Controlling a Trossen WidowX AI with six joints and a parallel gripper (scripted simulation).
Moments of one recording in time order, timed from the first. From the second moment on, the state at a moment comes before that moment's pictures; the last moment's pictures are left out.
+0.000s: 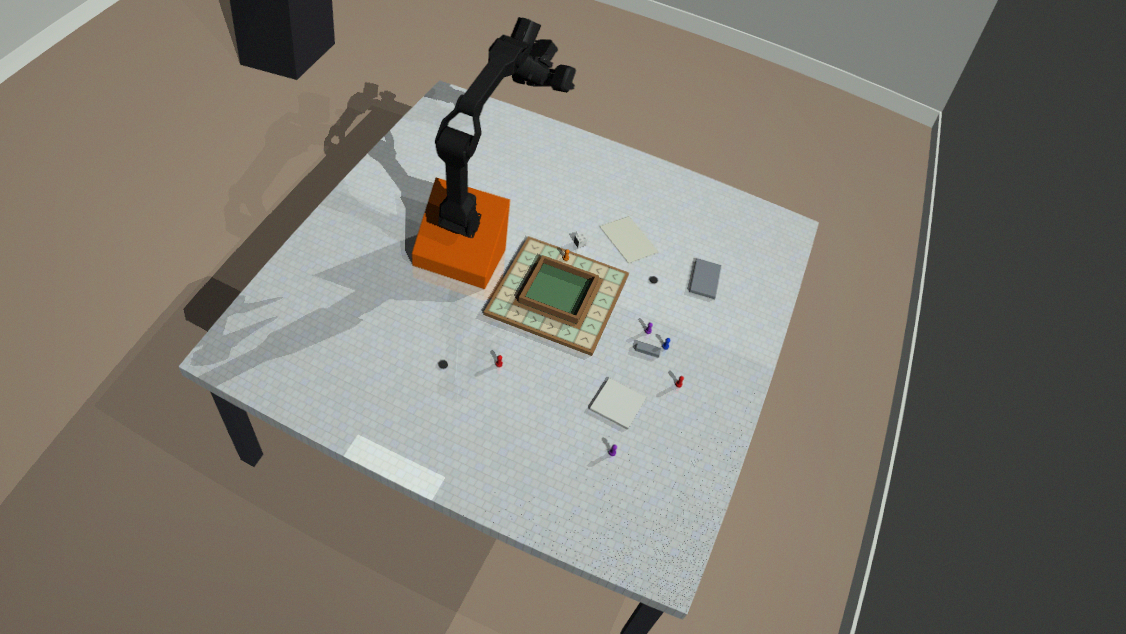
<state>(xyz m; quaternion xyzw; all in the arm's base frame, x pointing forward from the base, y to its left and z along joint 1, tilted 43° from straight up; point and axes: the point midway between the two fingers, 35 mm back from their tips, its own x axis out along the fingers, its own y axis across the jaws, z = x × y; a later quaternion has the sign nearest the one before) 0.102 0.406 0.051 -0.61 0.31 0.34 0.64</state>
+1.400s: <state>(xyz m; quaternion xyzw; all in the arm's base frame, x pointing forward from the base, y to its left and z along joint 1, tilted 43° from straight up) 0.269 0.109 -0.139 0.02 0.50 -0.47 0.72</state>
